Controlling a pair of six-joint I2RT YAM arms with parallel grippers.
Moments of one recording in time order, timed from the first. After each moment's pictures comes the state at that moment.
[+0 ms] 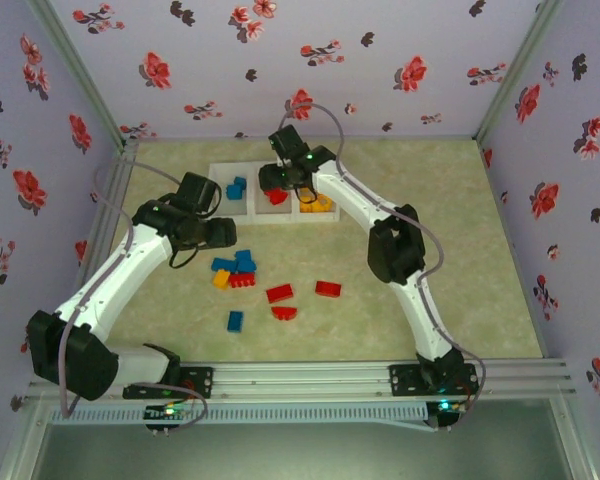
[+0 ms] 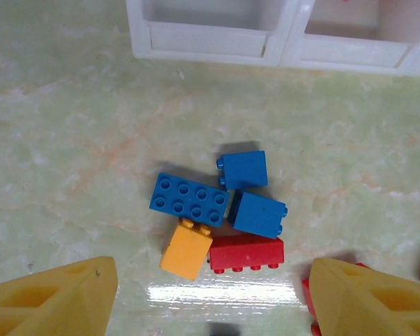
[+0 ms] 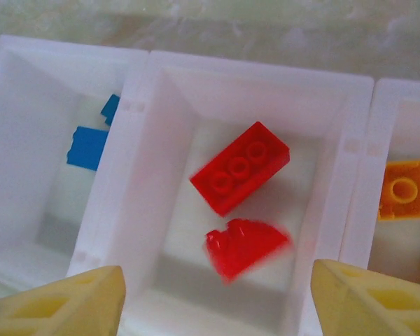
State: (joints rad) left arm -0.44 1.30 1.19 -1.00 -0.10 -0.47; right arm 0.66 2.38 2.28 -0.80 0.00 0.39
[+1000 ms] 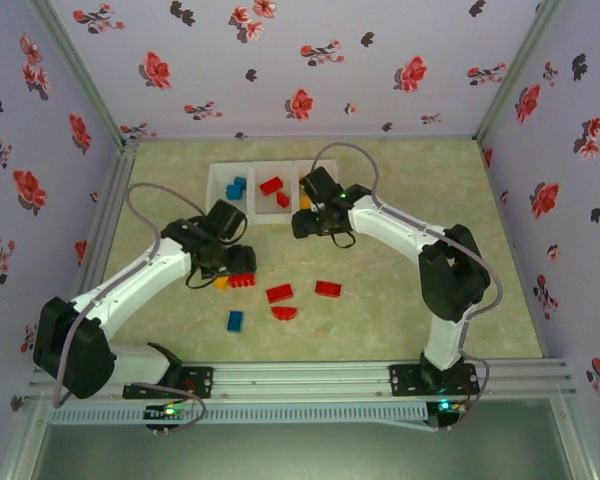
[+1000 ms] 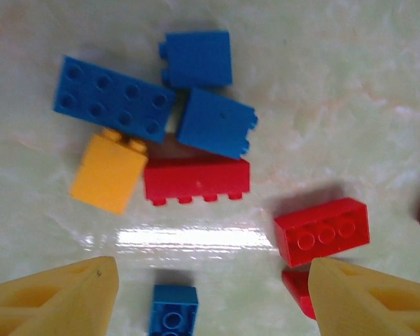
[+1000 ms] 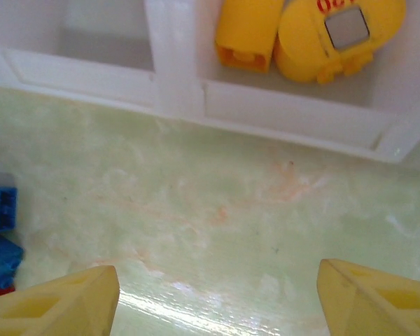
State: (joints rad) left arm -0.64 1.31 1.01 -0.93 -0.04 -0.71; right arm 0.69 1.83 1.42 -0.68 0.02 0.43
